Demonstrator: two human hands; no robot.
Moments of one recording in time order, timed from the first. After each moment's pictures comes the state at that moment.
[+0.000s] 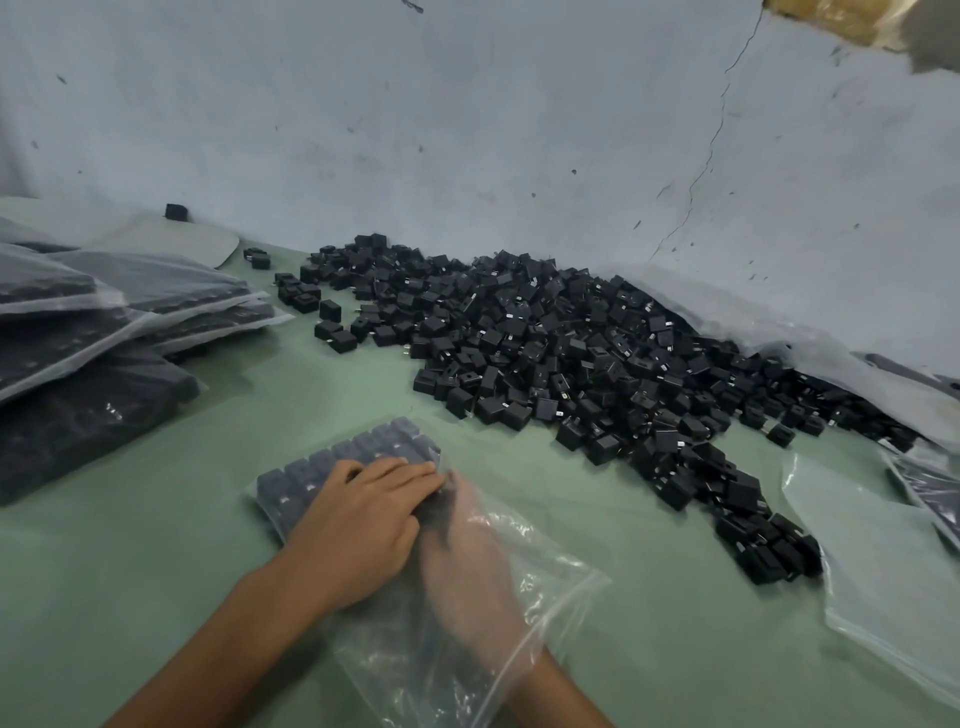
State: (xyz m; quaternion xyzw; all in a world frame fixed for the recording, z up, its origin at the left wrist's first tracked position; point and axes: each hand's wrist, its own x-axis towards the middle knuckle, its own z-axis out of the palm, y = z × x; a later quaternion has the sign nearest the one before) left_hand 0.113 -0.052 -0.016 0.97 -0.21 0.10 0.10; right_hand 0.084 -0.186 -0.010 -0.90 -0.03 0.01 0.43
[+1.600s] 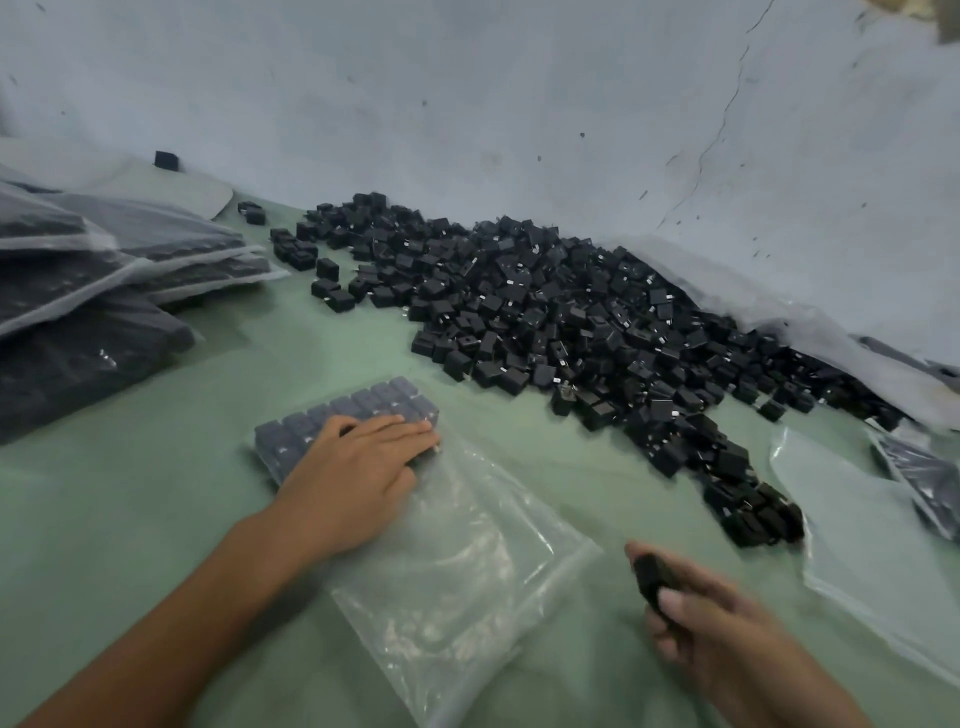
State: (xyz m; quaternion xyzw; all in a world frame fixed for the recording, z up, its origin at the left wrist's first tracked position) left_hand 0.118 -0.048 -0.022 0.97 -0.20 0.07 0.12; right_hand -0.019 -0.377 0.021 -0.64 0.10 0.12 0.75
